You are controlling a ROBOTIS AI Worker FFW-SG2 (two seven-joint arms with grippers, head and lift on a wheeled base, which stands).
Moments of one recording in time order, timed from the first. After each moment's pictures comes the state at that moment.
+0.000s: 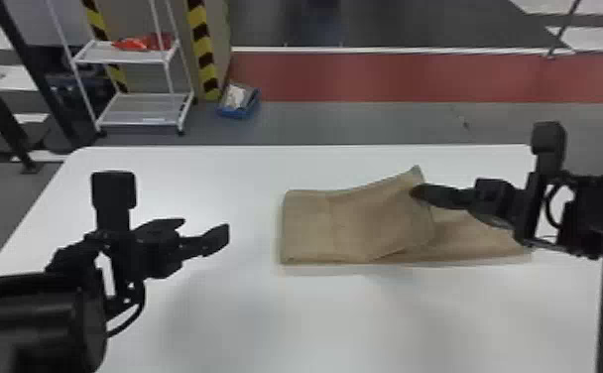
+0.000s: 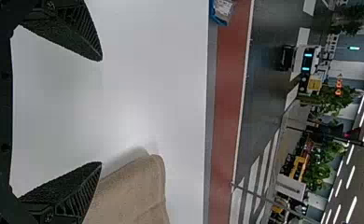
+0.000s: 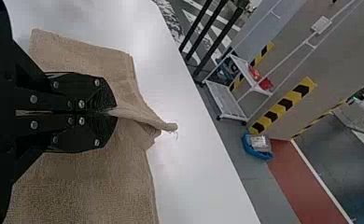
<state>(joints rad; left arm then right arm) 0.08 0.00 0.16 -2.02 -0.08 0.92 -0.55 -0.39 -0.01 -0.34 -1.65 -0.03 1.40 0.75</state>
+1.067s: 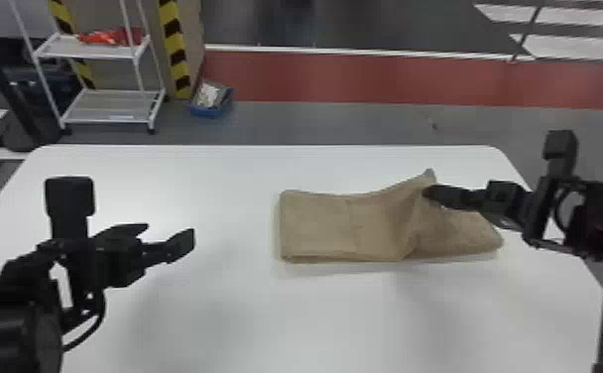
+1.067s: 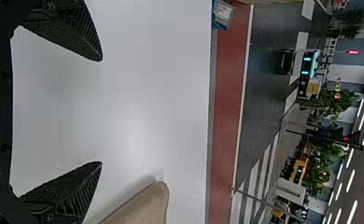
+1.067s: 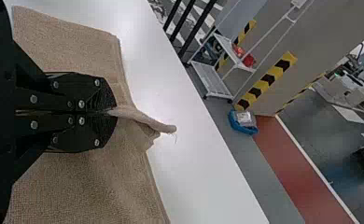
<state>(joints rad) 0.10 0.00 0.18 -2.02 -0.08 0.90 -0.55 -0.41 -0.10 -0.44 -1.59 -0.05 1.39 0.76</state>
